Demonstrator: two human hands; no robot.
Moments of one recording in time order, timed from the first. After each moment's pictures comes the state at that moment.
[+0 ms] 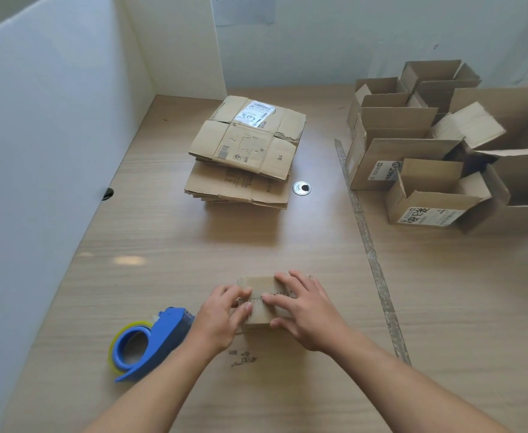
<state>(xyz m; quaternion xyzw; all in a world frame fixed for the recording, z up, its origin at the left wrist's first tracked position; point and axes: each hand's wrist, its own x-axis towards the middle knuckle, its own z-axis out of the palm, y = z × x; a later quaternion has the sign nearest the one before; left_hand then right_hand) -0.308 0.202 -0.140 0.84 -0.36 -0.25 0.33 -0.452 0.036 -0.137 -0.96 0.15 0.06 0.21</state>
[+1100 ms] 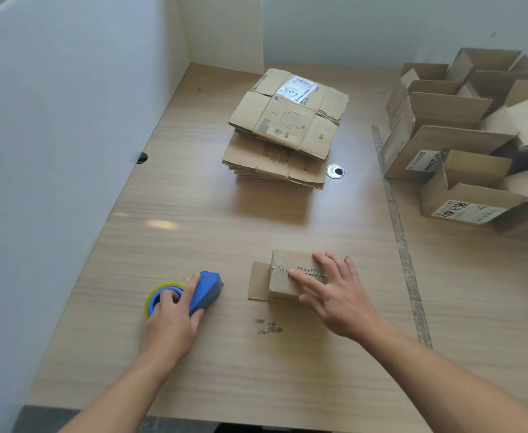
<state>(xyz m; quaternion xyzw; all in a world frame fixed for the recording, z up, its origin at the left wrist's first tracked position) -0.284 0.336 -0.172 0.96 -0.23 -0.14 0.11 -0.456 0.050 -0.156 -0.98 0.14 -0.01 0.10</state>
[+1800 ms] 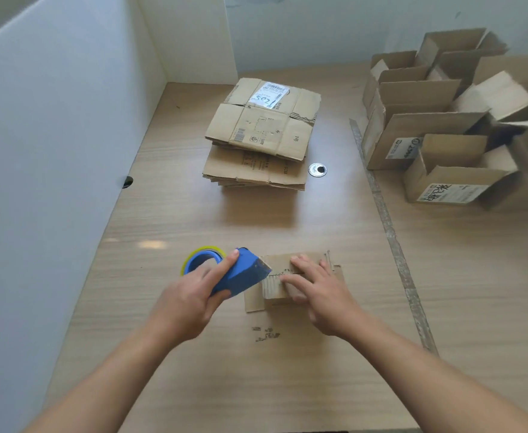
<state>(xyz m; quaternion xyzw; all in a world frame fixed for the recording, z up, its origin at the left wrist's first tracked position) -0.269 0.272 -0.085 0.84 -0.51 -0.09 0.18 -0.453 0.058 -0.156 -0.96 0.12 -0.05 0.23</state>
